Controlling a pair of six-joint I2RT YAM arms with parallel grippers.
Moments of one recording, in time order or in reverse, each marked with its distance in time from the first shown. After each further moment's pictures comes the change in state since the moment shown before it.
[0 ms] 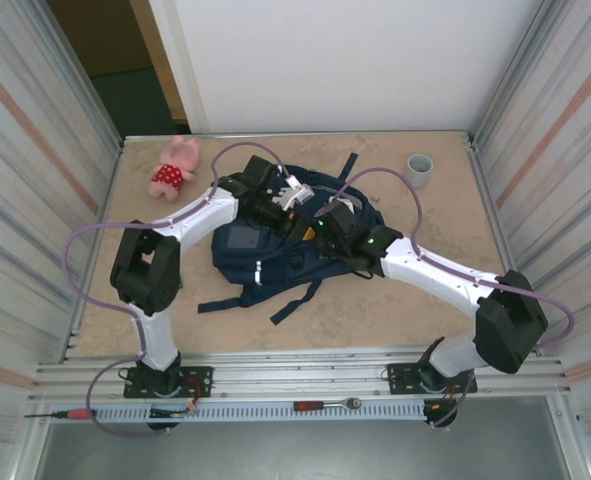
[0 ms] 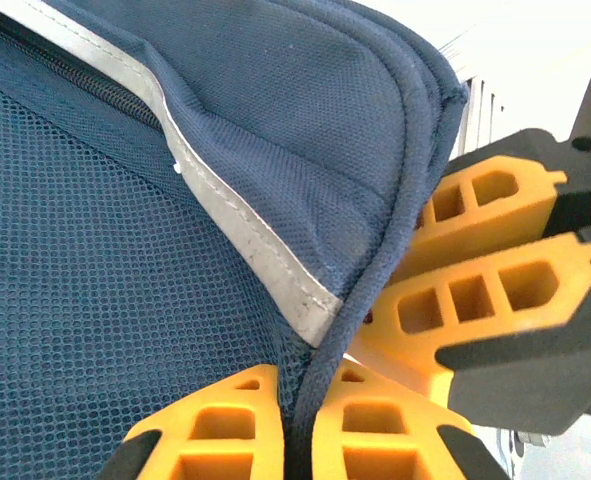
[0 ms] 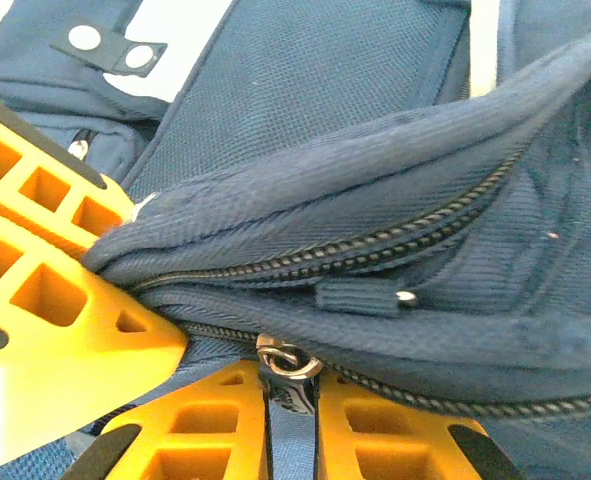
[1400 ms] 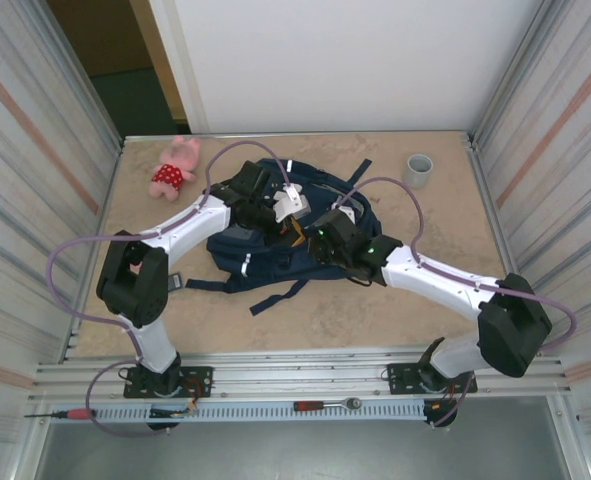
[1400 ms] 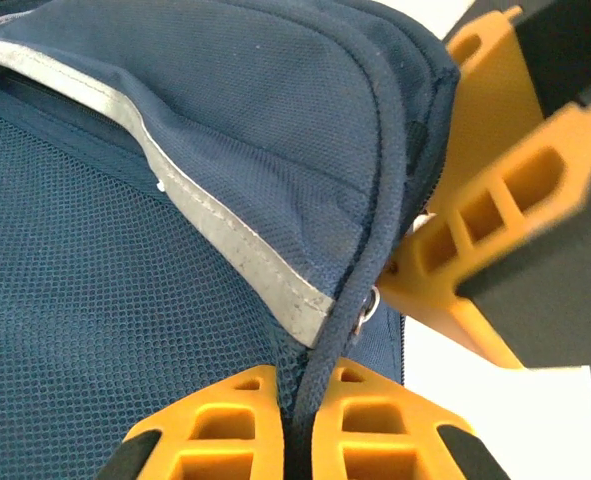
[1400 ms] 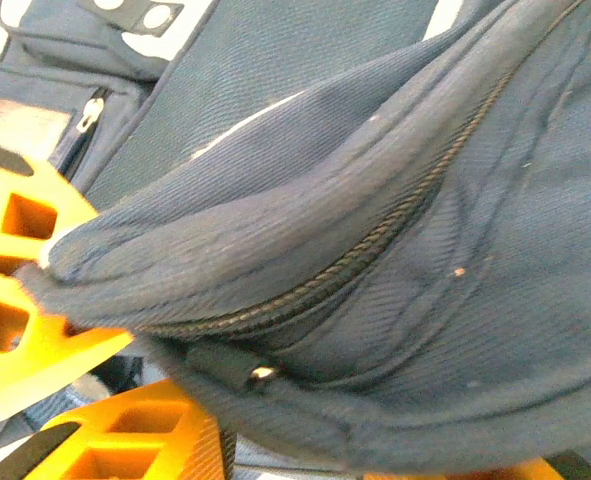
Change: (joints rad) left arm -0.011 -0.107 -0.105 0.026 -0.159 0.385; right arm 0.057 -0.026 -0.076 0.091 -0.004 0.112
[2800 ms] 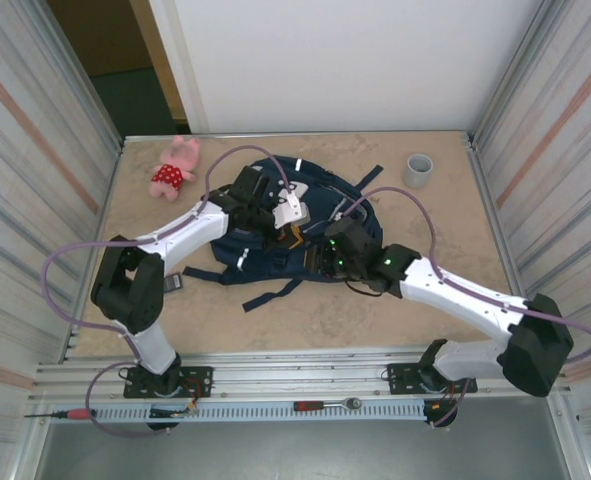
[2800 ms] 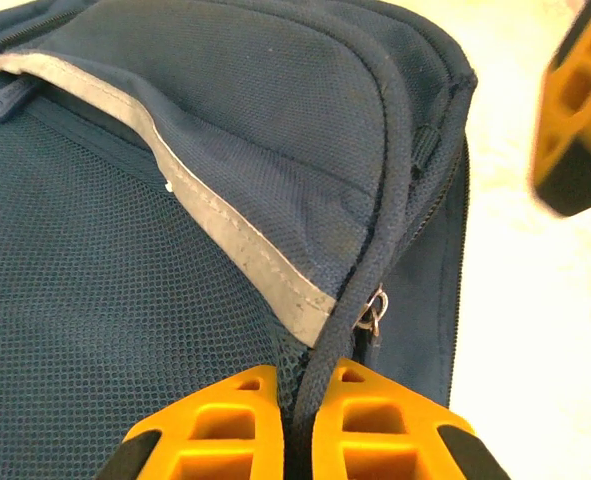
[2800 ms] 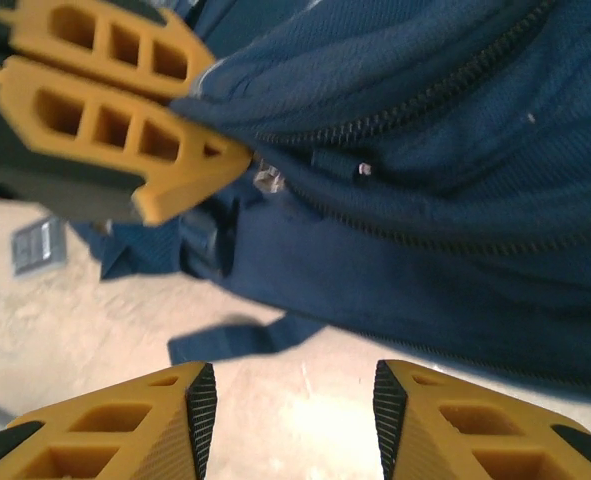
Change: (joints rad) left arm -0.011 -0.043 -0.063 0.055 -0.066 0.121; right arm 0.030 -0.134 -0.053 -0.052 -0.153 0.077
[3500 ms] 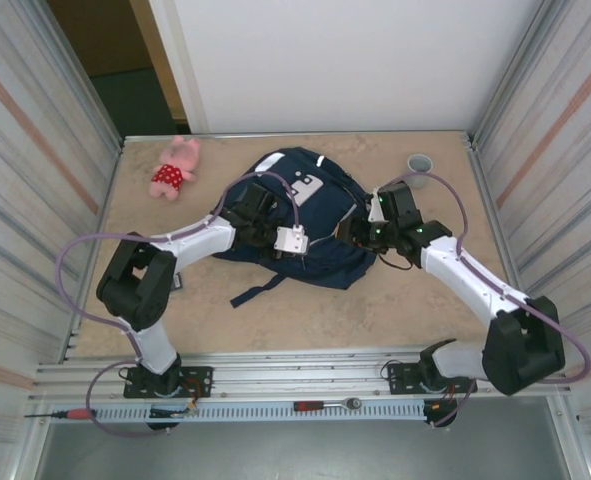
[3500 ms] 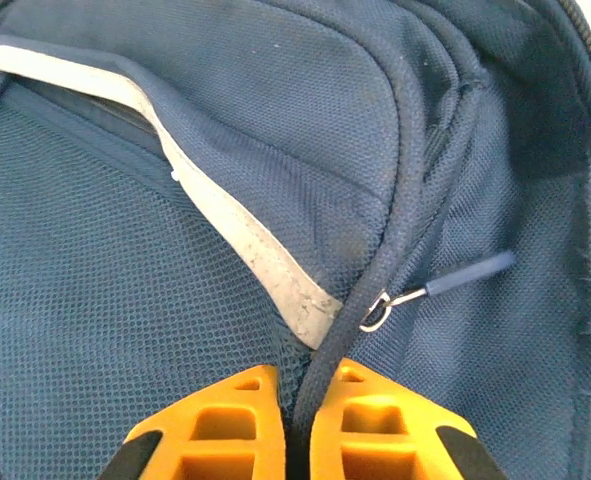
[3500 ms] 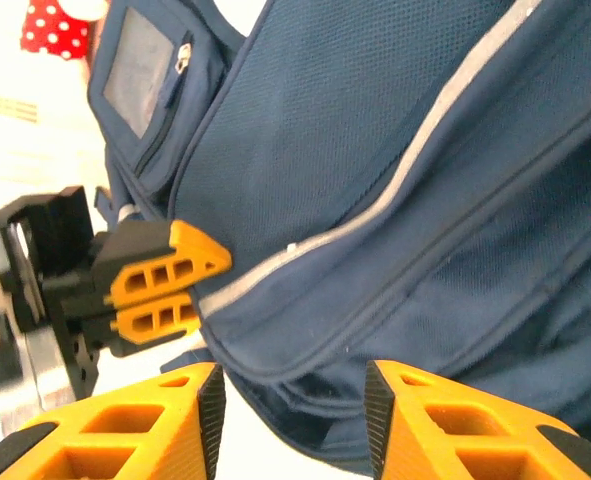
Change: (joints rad) left arm -0.028 0.018 -0.155 0.200 -0.177 0.467; right arm -0.438 -0.006 0.008 -0.006 -0.417 -0.209
